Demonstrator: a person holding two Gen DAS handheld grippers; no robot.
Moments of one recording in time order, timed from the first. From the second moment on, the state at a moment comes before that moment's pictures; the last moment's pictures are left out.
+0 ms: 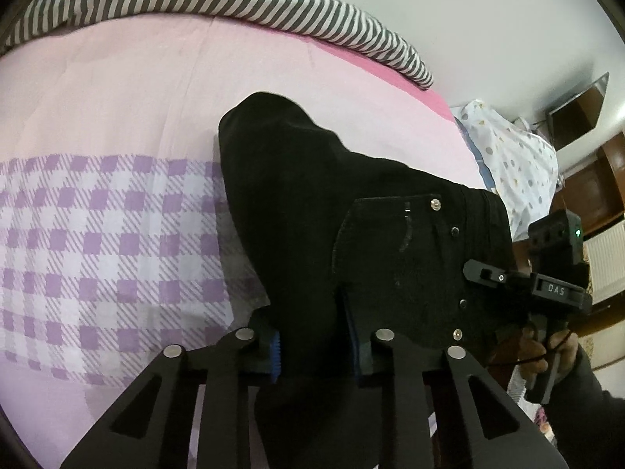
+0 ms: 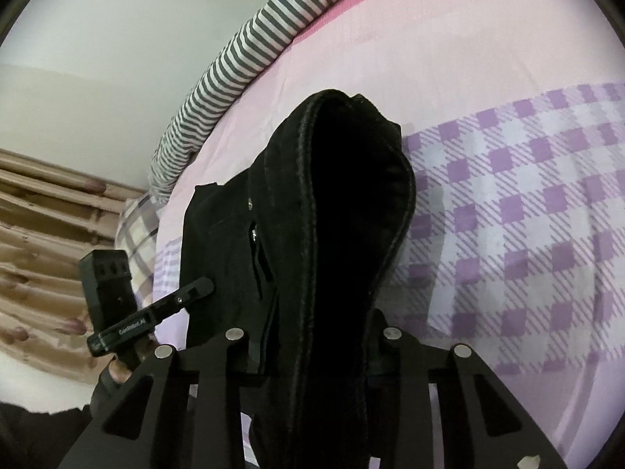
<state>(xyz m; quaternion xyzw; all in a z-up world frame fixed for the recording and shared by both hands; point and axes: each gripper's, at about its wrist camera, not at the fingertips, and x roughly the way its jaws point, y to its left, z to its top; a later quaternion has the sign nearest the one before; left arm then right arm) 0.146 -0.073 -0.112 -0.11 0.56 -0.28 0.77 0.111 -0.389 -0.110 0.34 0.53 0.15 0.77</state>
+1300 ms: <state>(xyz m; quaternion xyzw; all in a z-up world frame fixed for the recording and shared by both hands) 0.154 0.121 -0.037 -0.13 0.47 -0.18 0.85 0.202 -0.175 -0.054 0.31 0.51 0.24 0.77</state>
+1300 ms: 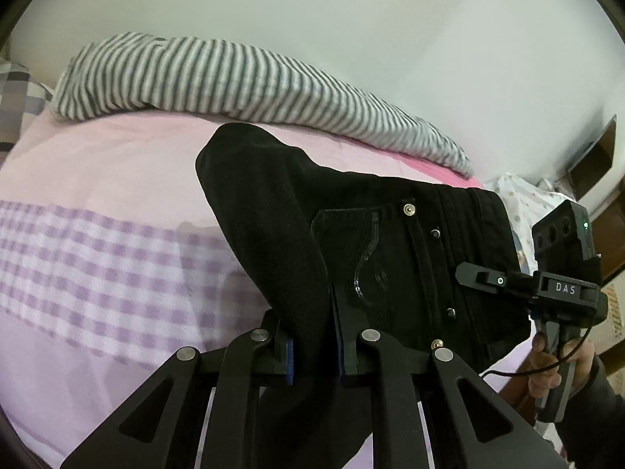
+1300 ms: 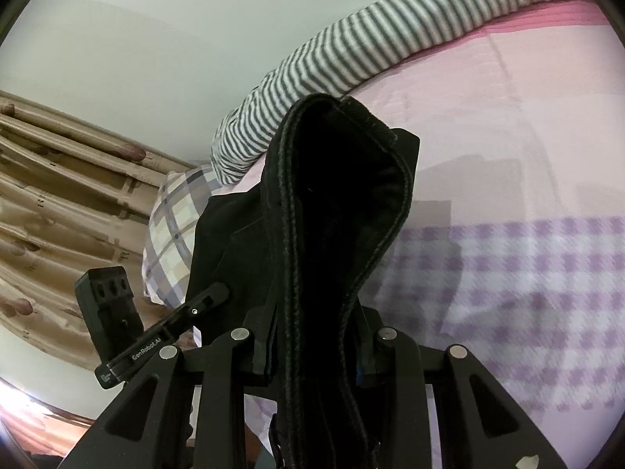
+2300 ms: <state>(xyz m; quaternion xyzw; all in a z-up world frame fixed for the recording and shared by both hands) 0.272 0.206 -0.064 -0.10 0.49 -0.13 0.86 0.317 -0.094 -0.097 0.33 0.53 0.25 0.74</state>
